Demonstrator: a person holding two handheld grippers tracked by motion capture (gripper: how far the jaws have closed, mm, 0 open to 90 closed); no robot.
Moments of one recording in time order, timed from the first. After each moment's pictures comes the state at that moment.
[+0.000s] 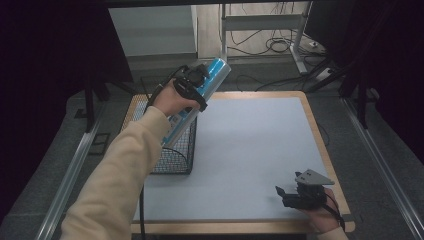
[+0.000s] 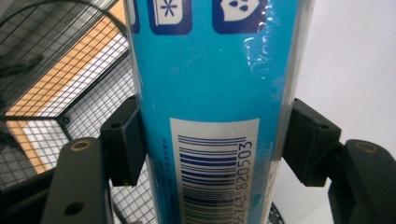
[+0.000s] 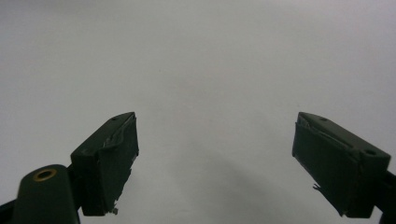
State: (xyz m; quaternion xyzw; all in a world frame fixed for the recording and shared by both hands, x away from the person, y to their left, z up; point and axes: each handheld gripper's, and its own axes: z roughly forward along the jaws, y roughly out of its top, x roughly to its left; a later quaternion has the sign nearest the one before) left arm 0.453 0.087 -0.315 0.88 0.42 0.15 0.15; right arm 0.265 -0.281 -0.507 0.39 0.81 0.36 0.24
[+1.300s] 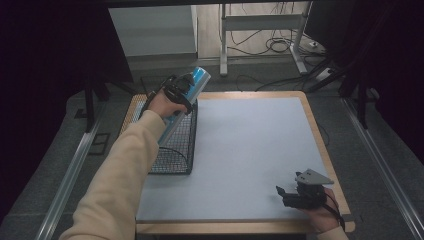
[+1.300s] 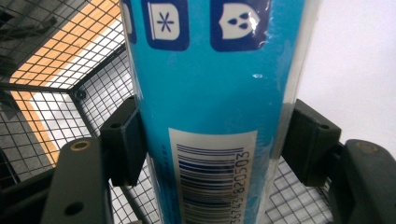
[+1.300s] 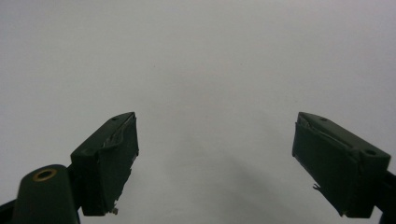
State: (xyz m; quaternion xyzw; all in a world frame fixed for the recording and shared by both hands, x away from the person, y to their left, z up) left arm 0.500 0.128 -0.383 0.86 0.47 0.15 0.10; right arm 0.267 -0.283 -0.510 0.39 0.81 0.35 0.24
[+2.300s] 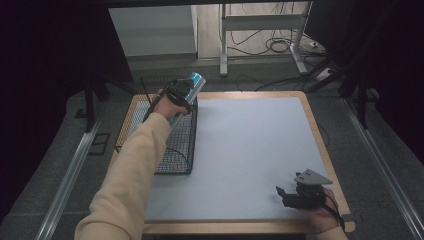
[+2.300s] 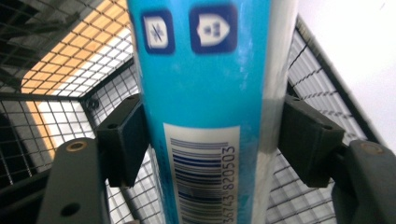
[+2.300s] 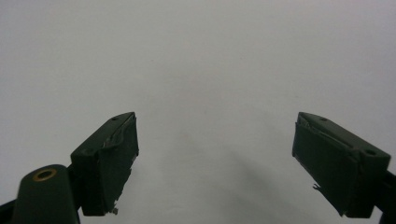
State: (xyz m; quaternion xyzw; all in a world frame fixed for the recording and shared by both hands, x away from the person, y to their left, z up) left arm 0.531 0.134 -0.422 0.85 0.49 0.18 0.08; right arm 0.268 -0.282 -0.513 0.40 0.81 0.35 0.25
